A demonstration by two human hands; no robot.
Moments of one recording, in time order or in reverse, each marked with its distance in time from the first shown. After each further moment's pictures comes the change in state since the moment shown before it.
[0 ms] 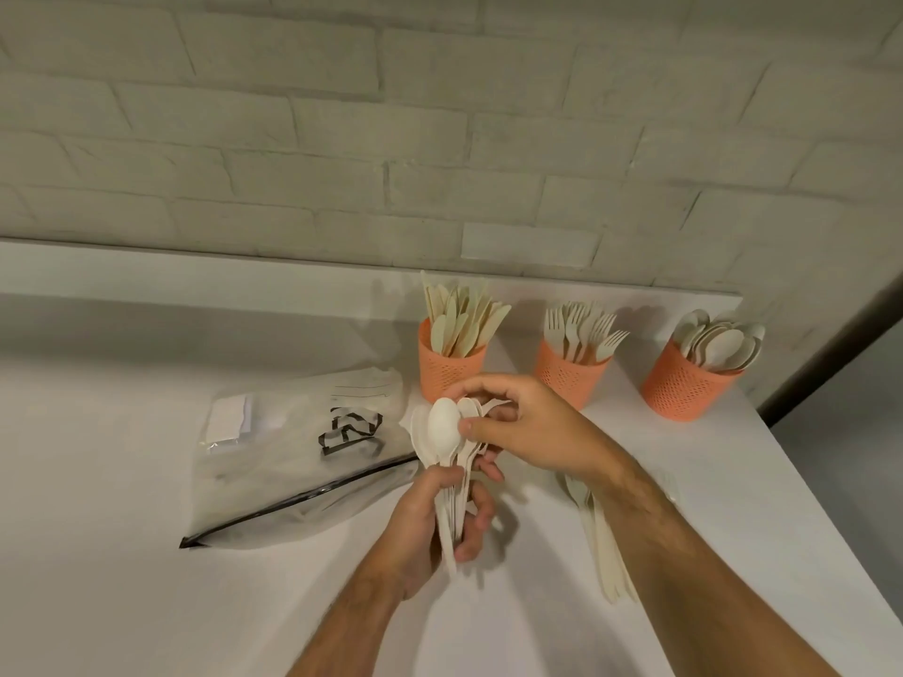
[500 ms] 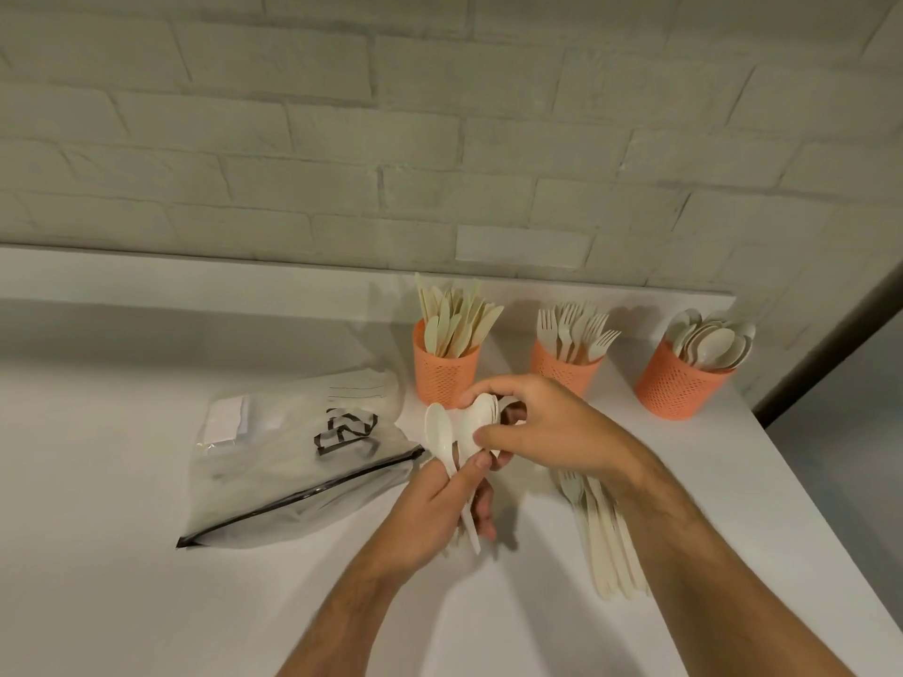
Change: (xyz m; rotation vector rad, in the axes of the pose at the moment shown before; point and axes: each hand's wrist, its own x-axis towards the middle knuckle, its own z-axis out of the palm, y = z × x) left_hand -0.004 0.017 0.023 0.531 0.097 0.105; right_hand -0.015 -0.012 -0.014 -0.147 -0.009 0.076
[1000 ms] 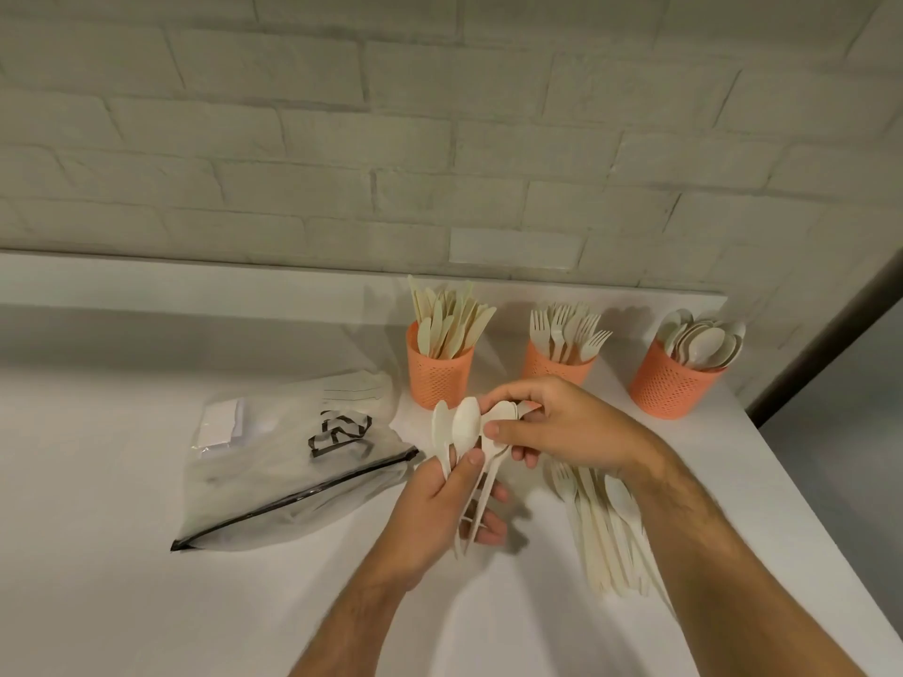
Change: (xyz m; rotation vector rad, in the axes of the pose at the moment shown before) left_hand 0.001 0.001 0.012 -0.204 0.103 -0.104; right_hand -0.008 0.013 -0.020 0.029 -0.061 0.020
